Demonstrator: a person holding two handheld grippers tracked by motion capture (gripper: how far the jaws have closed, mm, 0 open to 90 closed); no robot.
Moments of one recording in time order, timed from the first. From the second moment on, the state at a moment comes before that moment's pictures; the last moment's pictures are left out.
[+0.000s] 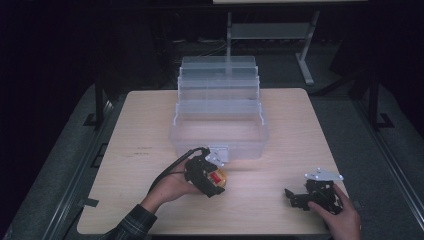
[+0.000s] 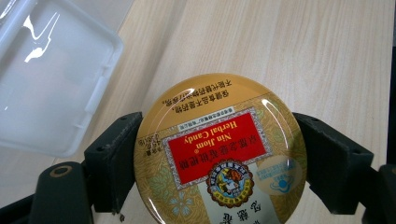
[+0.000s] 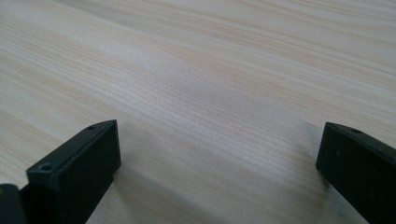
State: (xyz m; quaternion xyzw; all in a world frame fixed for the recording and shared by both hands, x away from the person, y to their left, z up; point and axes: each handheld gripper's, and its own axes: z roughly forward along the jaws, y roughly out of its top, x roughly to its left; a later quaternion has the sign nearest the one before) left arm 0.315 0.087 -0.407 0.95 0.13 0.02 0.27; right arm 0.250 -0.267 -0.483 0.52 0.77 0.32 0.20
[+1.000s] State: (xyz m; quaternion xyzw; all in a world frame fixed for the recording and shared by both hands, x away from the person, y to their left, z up) left arm 0.326 0.090 -0.380 0.95 0.13 0.02 0.28; right arm 0.250 -0.267 -0.483 0.52 0.77 0.32 0.20
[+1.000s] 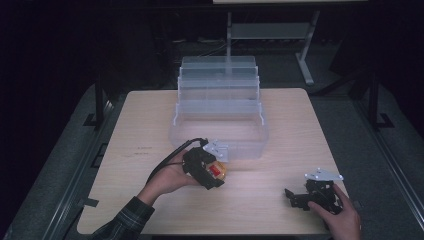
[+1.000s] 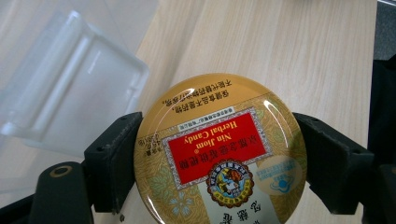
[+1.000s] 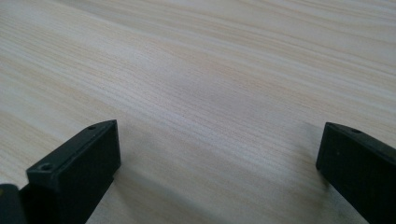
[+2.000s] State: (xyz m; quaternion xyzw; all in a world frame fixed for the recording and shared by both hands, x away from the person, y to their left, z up) left arm 0.349 0.103 -0.351 0.94 0.15 0.03 0.29; right arm 0.250 -0.267 -0.483 0.52 0.77 0.32 0.20
